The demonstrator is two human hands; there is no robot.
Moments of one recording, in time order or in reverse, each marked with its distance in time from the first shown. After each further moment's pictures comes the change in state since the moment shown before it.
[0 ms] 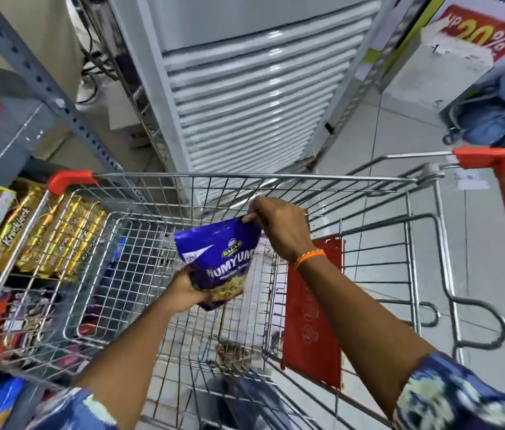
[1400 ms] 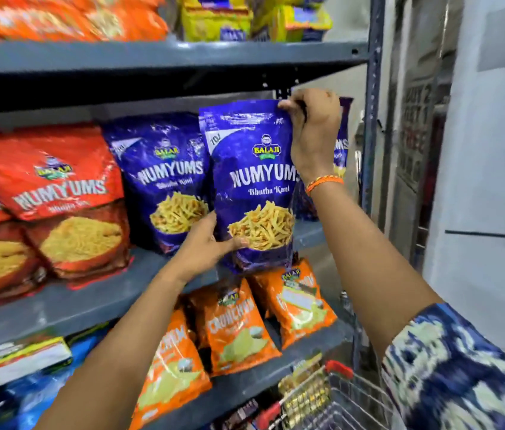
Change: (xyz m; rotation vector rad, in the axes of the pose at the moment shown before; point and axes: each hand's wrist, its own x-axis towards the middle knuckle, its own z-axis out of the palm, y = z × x) left_hand -0.546 0.354 -0.243 0.356 1.092 0.864; right_hand 0.159 -0.597 -0.363 0.839 0.925 -0.829
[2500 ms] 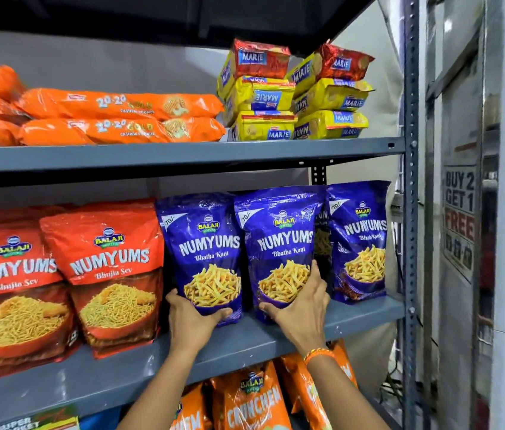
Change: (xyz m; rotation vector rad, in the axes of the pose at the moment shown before) left_hand -0.006 -0.035 -0.044 0.232 0.689 -0.449; right_hand -0.168 0.009 0.042 -0.116 -0.593 0.571
